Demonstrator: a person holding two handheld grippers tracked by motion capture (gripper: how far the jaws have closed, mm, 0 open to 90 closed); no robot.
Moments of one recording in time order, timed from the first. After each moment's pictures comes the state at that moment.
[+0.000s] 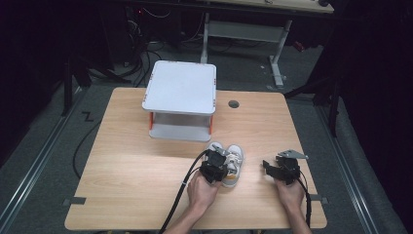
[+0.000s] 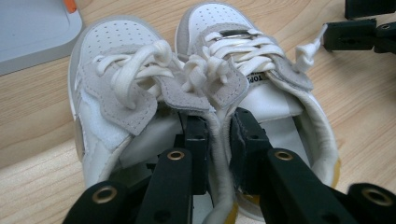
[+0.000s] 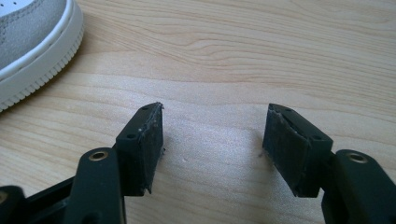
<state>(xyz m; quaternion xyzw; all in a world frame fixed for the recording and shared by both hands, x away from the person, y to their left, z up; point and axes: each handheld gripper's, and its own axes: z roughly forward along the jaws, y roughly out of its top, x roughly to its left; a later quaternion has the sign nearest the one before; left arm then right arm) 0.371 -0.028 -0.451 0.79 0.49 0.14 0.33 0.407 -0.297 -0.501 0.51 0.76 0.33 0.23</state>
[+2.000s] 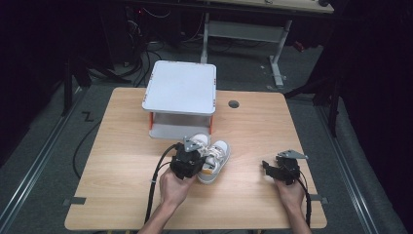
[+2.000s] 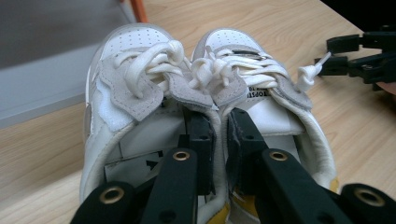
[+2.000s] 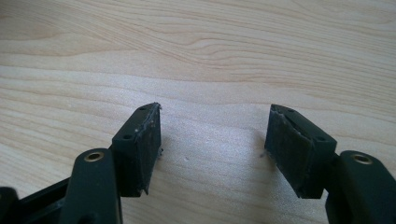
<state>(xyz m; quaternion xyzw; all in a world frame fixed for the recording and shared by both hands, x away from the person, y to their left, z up) 0.356 0.060 -0.409 0.77 0.48 0.15 0.39 0.406 -0.296 -0.501 0.51 0.76 0.33 0.23</state>
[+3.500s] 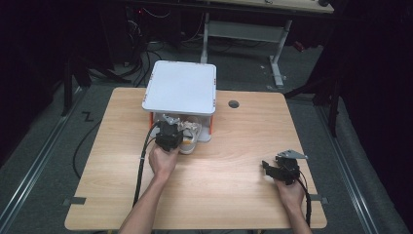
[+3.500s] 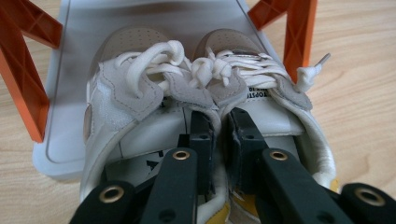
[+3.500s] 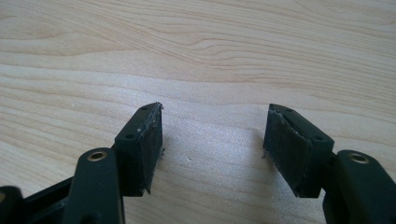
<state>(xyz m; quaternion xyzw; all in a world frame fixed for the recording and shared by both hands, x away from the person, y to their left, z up) 0.447 0.109 -0.438 0.70 0.57 0.23 0.35 0.406 -0.296 -0.501 0.51 0.76 0.33 0.23</state>
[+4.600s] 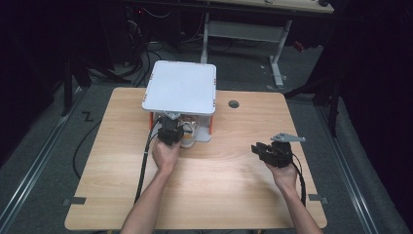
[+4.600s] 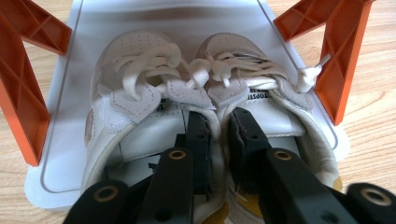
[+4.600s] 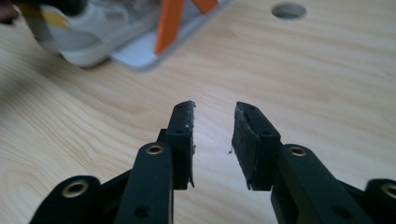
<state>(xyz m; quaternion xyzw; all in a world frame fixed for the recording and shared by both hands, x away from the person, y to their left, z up) 0.474 0.109 -0.452 0.69 0.59 0.25 0.35 0.426 -0.257 -0.438 0.43 0.78 0.43 0.16</state>
